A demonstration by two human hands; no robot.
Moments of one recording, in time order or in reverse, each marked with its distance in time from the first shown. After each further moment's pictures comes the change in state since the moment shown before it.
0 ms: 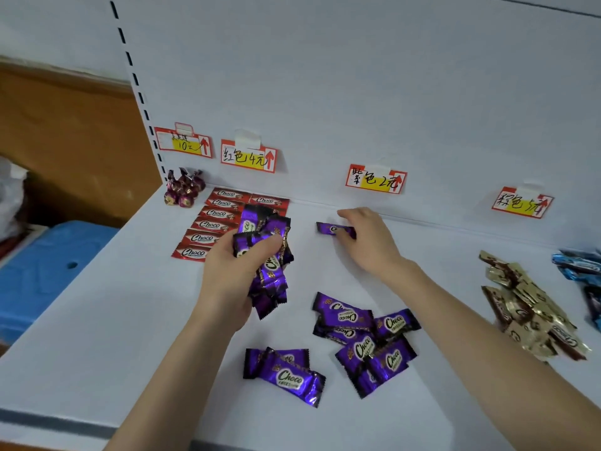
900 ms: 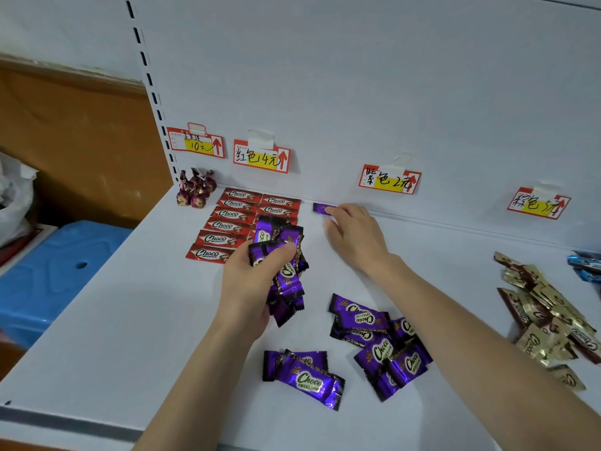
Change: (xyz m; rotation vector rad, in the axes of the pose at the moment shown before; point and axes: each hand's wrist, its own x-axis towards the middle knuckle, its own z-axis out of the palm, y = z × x) left_hand 0.005 -0.014 -0.008 -0.044 0.001 -0.037; right_hand 0.021 -0.018 0.031 -0.120 0.063 -0.068
